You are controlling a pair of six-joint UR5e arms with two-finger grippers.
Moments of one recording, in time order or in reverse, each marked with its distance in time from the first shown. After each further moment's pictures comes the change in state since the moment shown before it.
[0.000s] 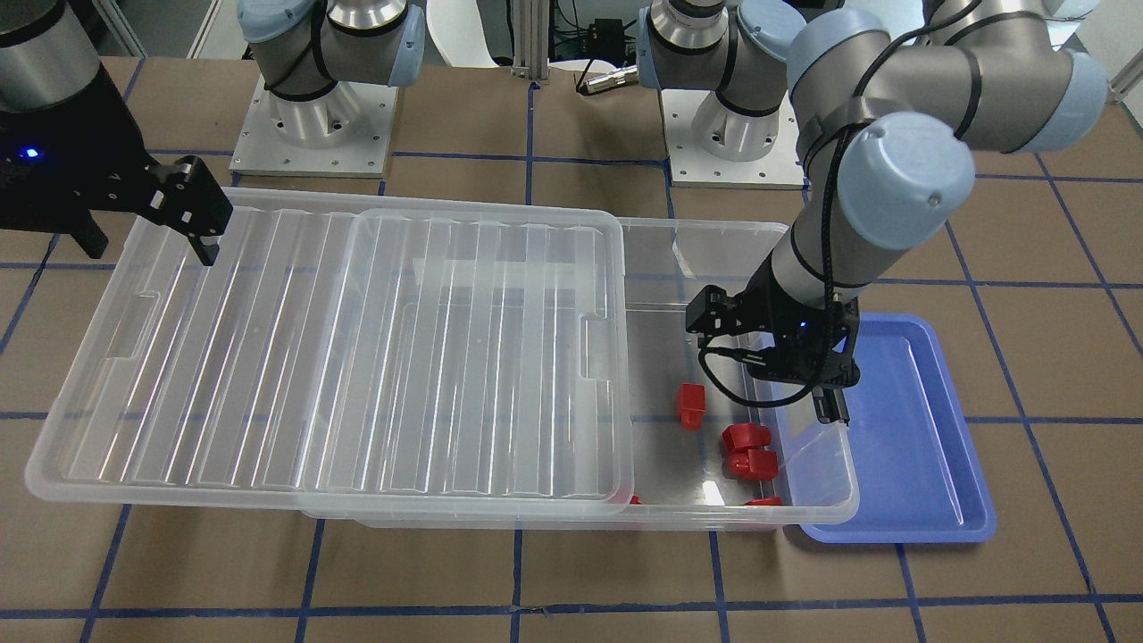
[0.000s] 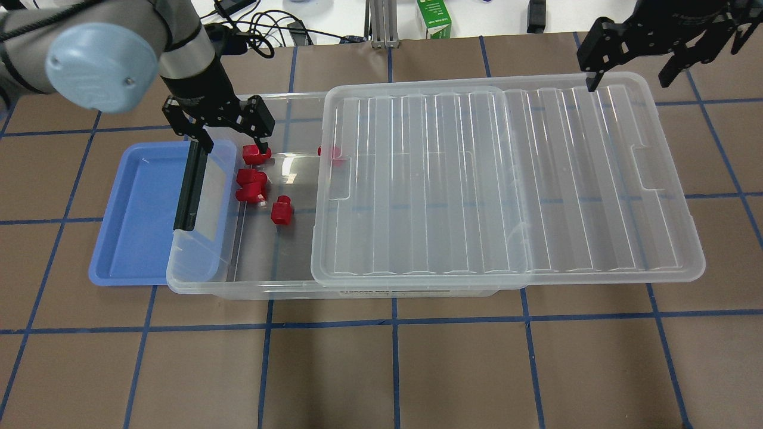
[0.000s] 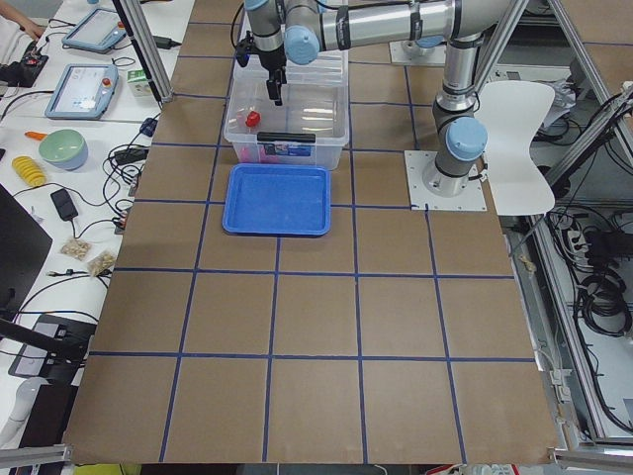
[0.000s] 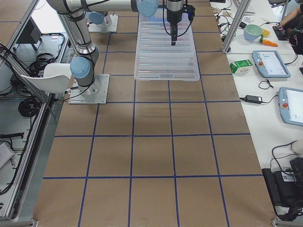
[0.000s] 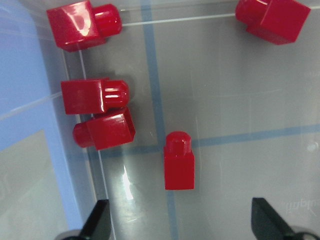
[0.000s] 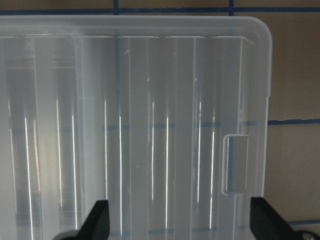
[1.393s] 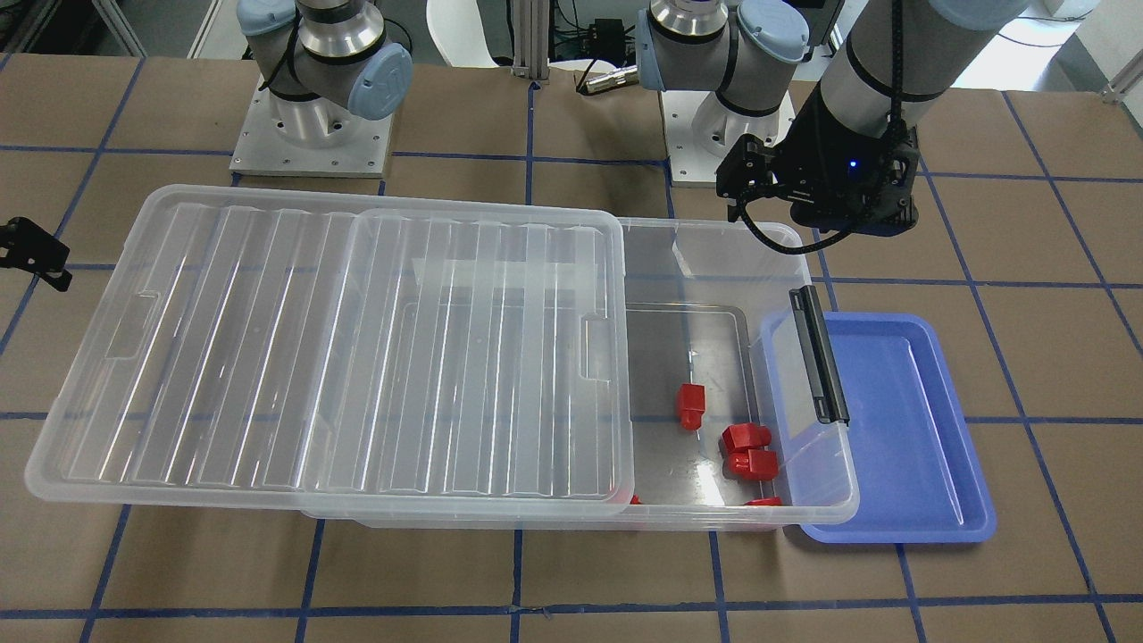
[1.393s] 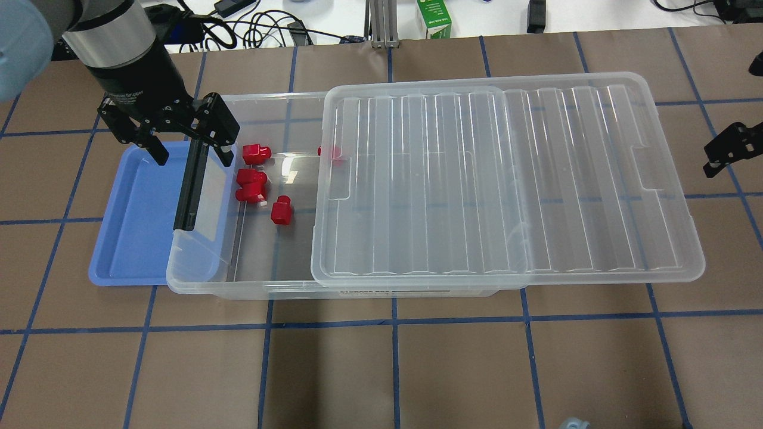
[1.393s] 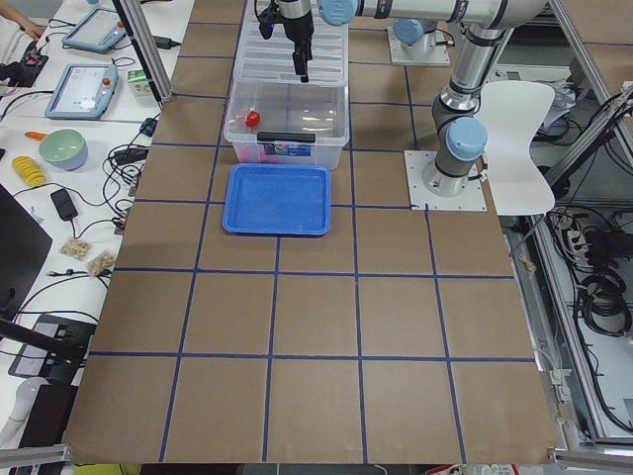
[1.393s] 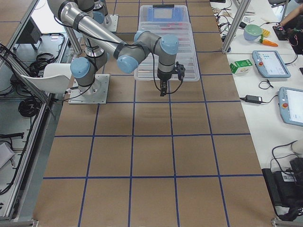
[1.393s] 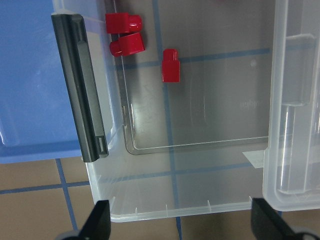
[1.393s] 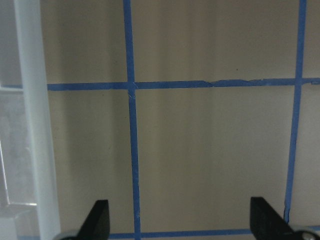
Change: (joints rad) left arm 0.020 0.143 -0.001 -0.185 0.006 0.014; right arm -0.408 0.015 0.385 -0.322 0.025 -0.395
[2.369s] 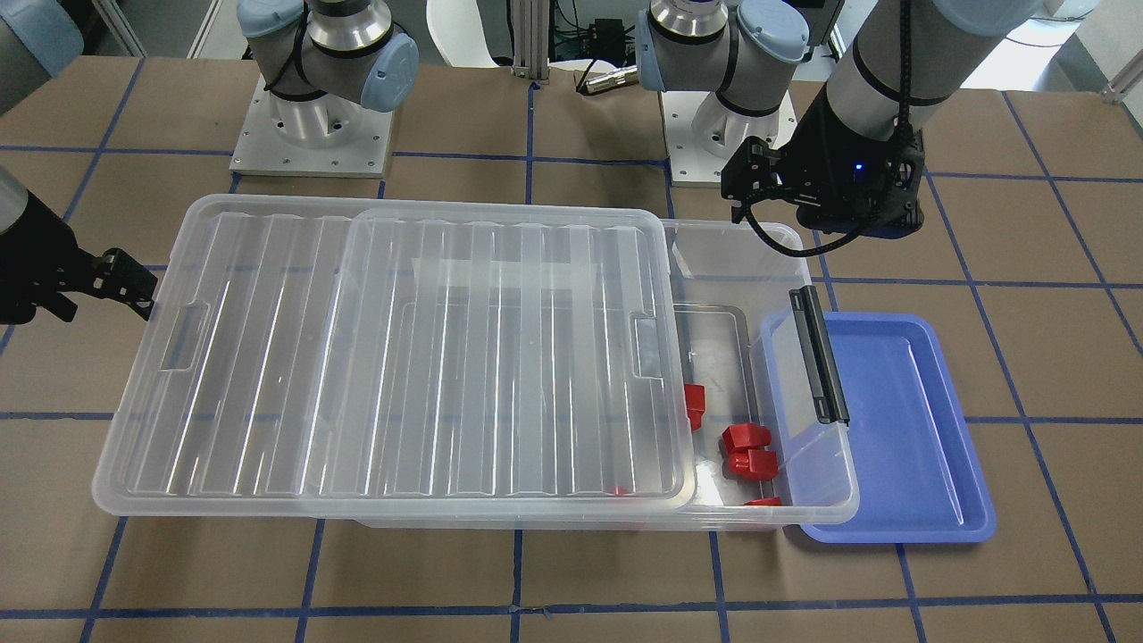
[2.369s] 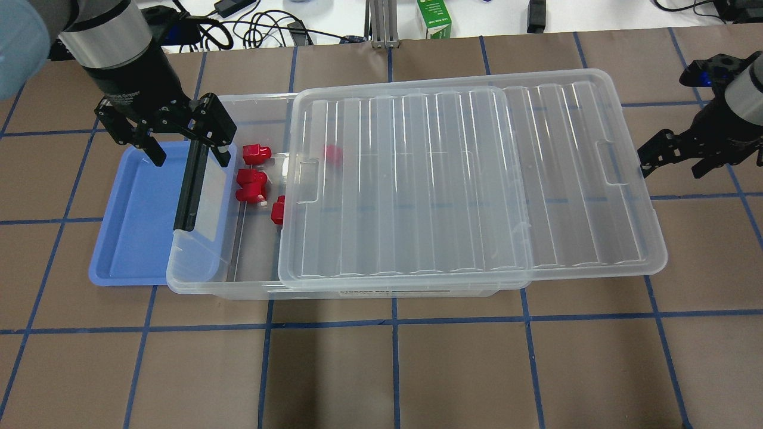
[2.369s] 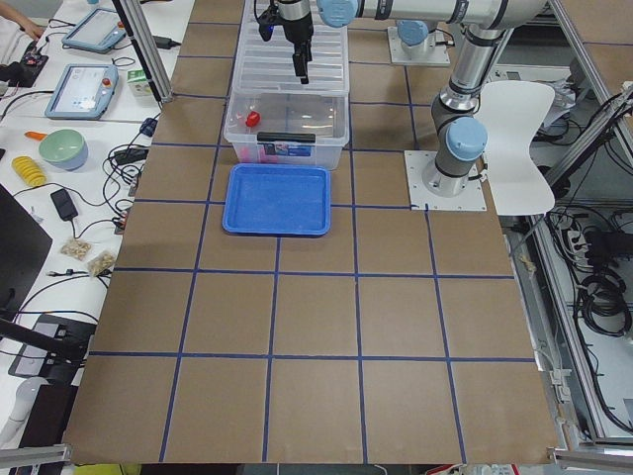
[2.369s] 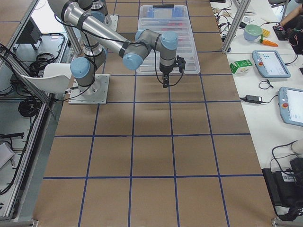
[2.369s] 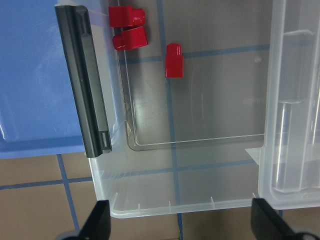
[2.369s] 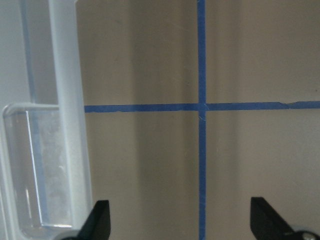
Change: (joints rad) left arm 0.008 -0.001 -0.001 -0.002 -0.001 0.001; right arm 0.153 -0.001 0.034 -0.038 0.079 0.155
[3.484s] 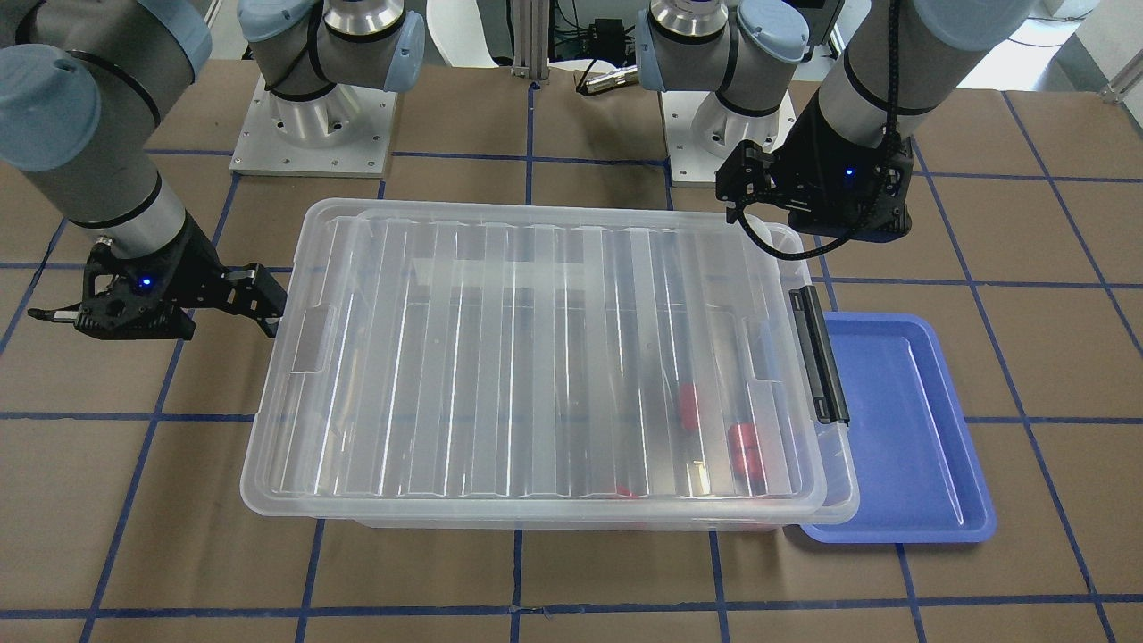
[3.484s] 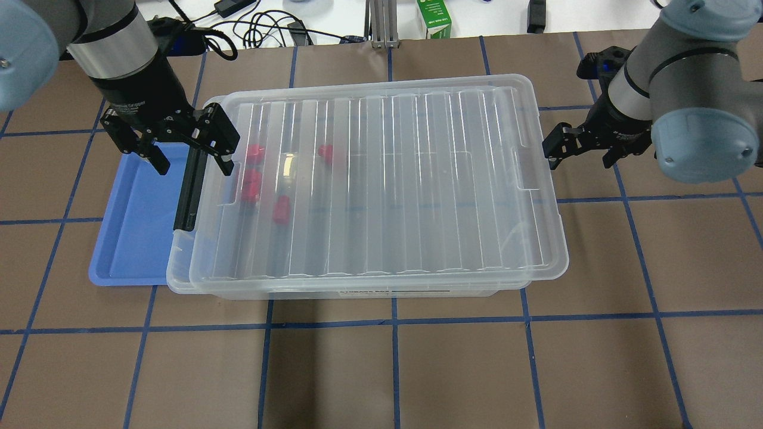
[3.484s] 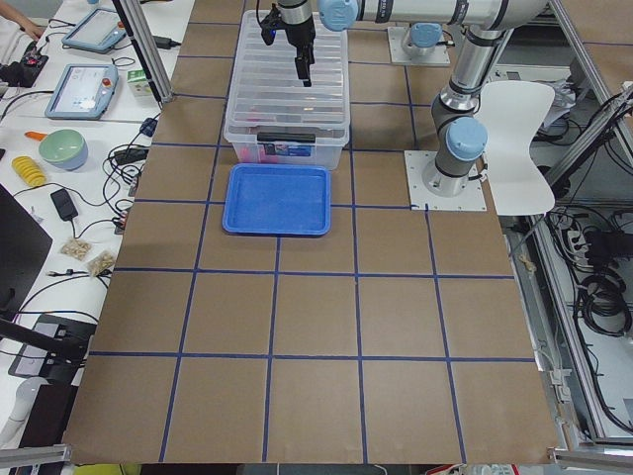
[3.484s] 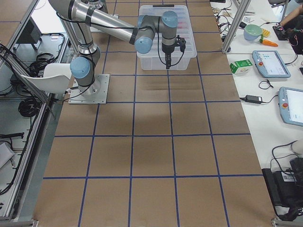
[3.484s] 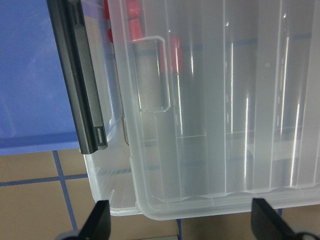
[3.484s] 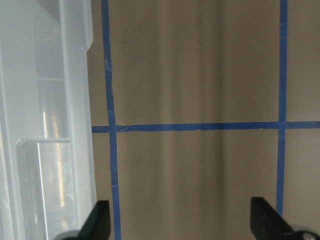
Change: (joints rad) left arm -0.001 0.005 -0.029 0.002 -0.002 0.000; right arm 0.257 0.015 -0.002 -0.074 0.000 0.217
